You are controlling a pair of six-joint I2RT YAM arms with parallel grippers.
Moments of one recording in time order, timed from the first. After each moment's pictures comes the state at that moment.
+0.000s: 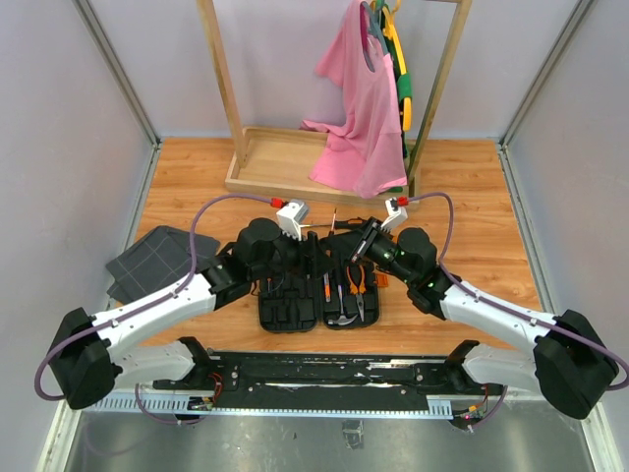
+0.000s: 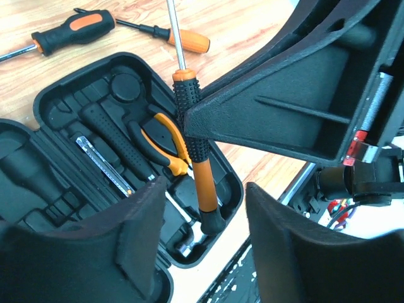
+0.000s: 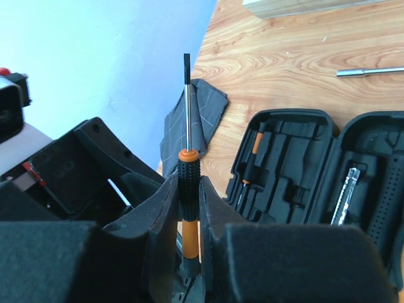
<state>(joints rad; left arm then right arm) -0.83 1.11 0.74 0.00 0.12 -0.53 0.73 1.14 0.53 0.50 -0.09 0.95</state>
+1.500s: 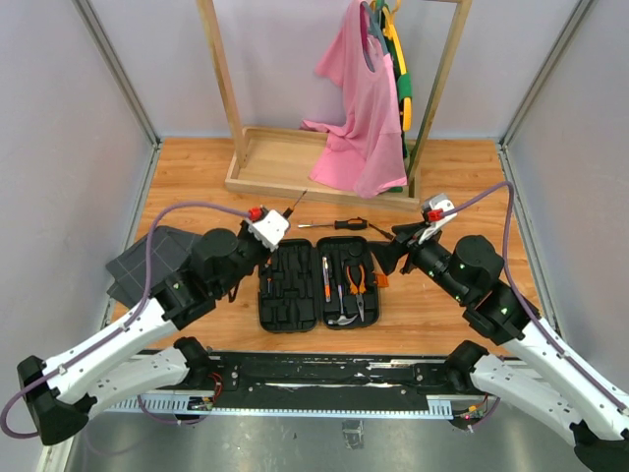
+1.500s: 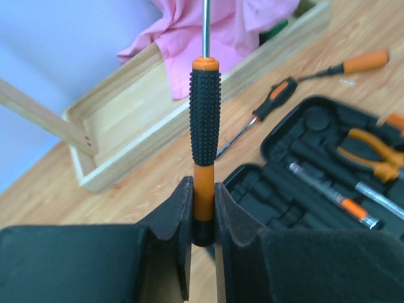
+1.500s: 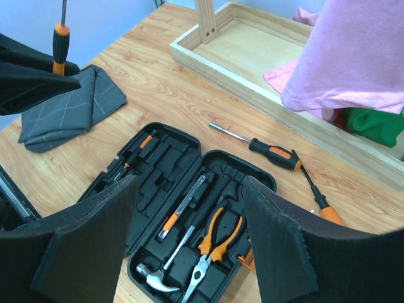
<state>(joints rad) -0.84 0.84 0.79 -0.16 -0.29 0.22 0.75 0.65 0.74 -0.18 0.05 0.18</state>
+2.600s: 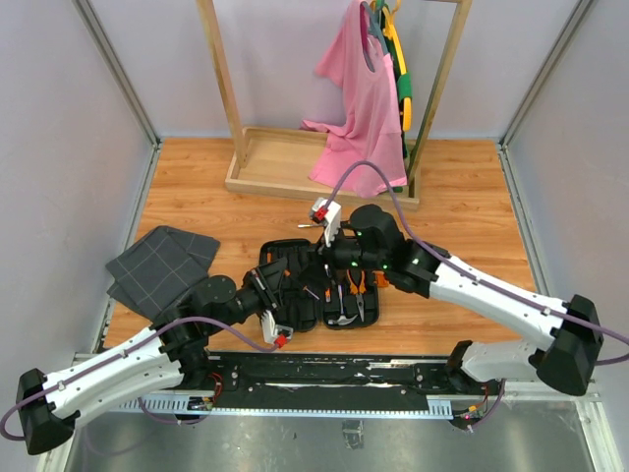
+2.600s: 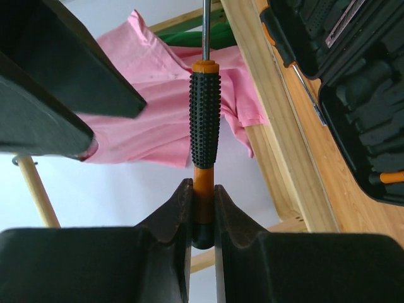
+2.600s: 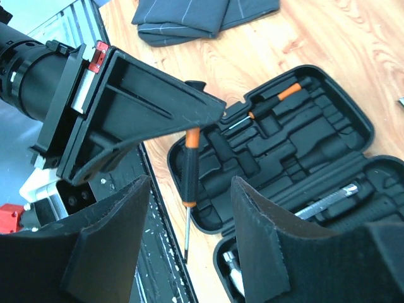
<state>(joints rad) -0.95 0.53 0.35 -0.09 -0.06 1.79 0.95 1.21 1.02 -0.22 -0.32 0.17</state>
